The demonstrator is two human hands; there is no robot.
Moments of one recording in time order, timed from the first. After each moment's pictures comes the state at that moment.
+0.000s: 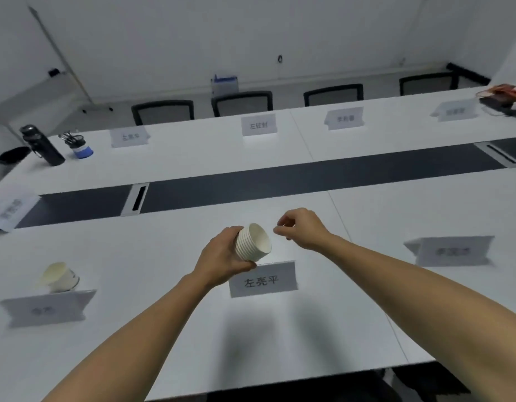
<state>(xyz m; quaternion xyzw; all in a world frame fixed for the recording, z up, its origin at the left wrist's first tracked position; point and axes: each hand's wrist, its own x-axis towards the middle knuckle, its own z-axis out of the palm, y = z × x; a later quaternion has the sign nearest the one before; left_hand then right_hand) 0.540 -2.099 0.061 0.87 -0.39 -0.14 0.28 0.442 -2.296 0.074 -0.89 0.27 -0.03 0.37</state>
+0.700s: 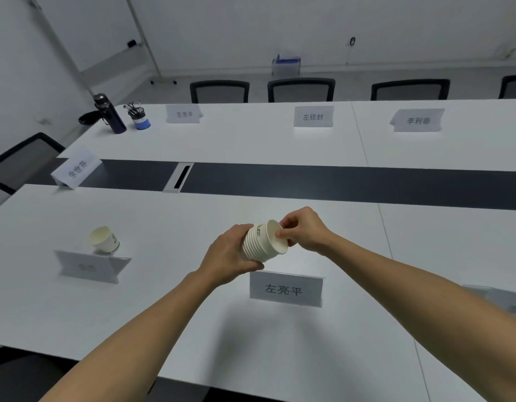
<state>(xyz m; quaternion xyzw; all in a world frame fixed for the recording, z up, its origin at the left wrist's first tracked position) 0.566 -2.087 0.059 0.90 -0.30 -0.11 0.29 0.524 -2.292 0.064 -0.85 0.16 0.03 0.49</state>
